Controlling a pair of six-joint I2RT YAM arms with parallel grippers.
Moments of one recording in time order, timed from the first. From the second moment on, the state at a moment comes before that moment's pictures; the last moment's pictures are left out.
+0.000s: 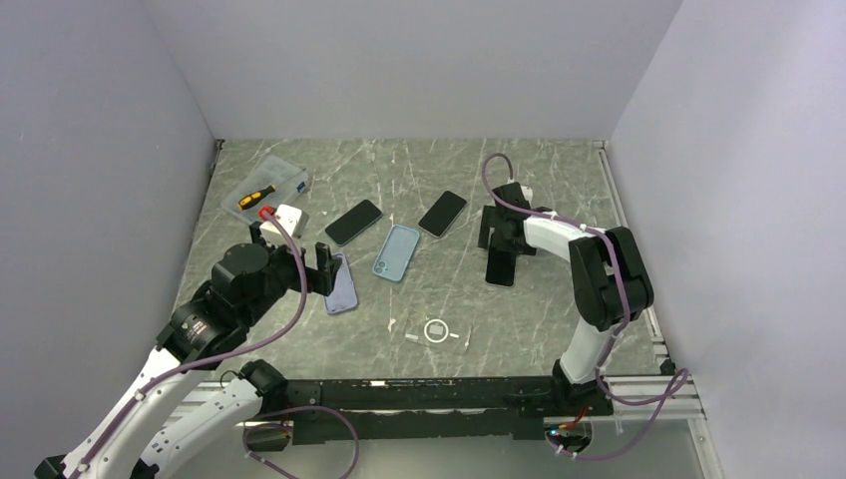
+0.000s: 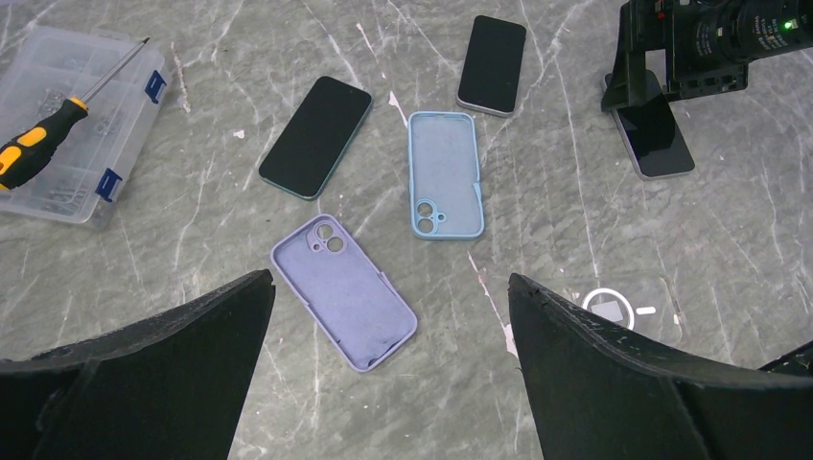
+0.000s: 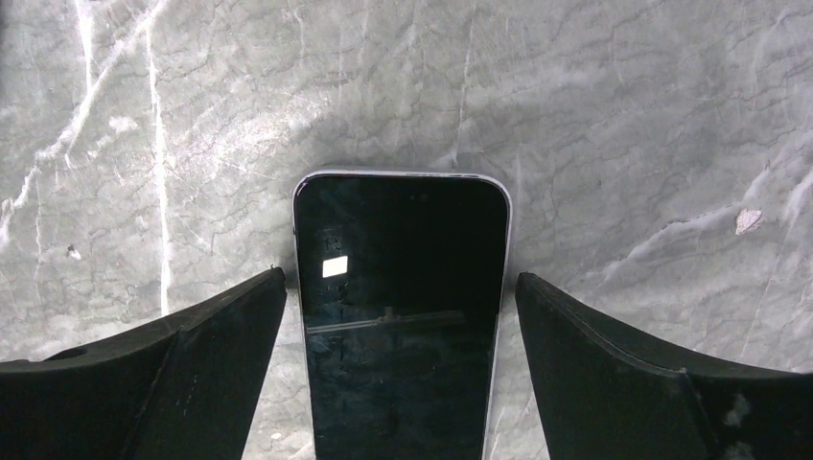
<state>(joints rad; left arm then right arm) -0.64 0.61 0.90 -0.62 -0.22 -0.17 0.30 1.77 1.03 -0.31 0.23 0.44</state>
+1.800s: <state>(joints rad) -0.31 1.41 1.13 -0.57 0.48 -0.37 0.57 1.52 0.79 0.01 0.06 0.11</state>
